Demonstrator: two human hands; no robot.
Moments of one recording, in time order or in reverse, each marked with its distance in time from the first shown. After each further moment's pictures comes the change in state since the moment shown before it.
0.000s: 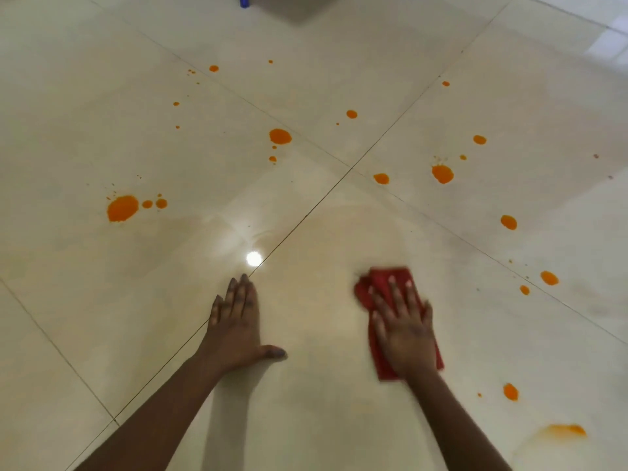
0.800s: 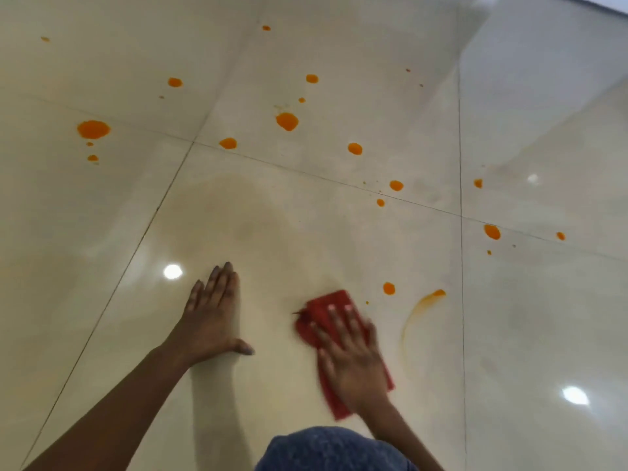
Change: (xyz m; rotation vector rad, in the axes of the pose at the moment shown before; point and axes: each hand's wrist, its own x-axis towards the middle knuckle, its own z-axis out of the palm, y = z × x) left_hand 0.021 0.113 0.010 0.277 -0.155 0.438; right_hand -0.160 0.019 0.005 0.059 0.066 0.212
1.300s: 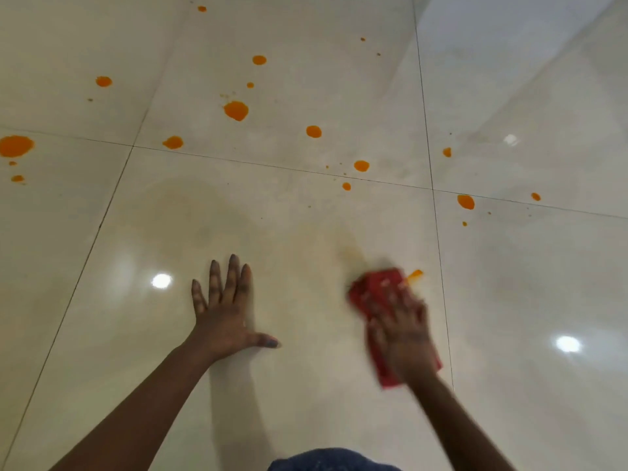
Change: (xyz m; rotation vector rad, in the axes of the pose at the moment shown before) left_hand 0.037 0.063 -0.004 -0.023 -0.105 0.083; right_hand -0.013 0.109 -0.017 -0.071 0.007 0.249
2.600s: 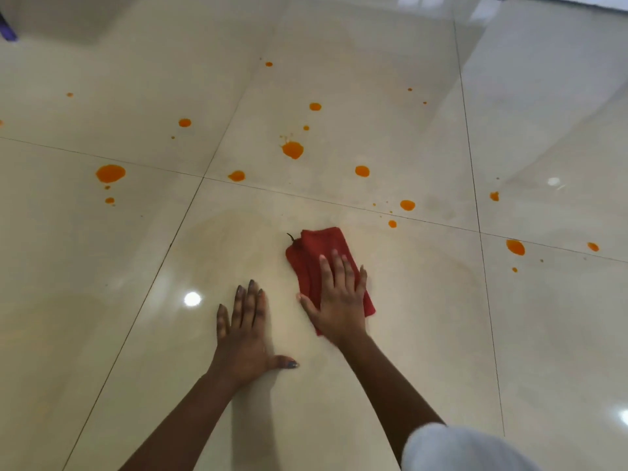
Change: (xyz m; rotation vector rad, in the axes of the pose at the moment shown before) left_hand -0.013 -0.036 0.005 -0.028 0.157 -0.101; right_hand 0.126 -0.161 0.004 0.117 0.003 -0.066
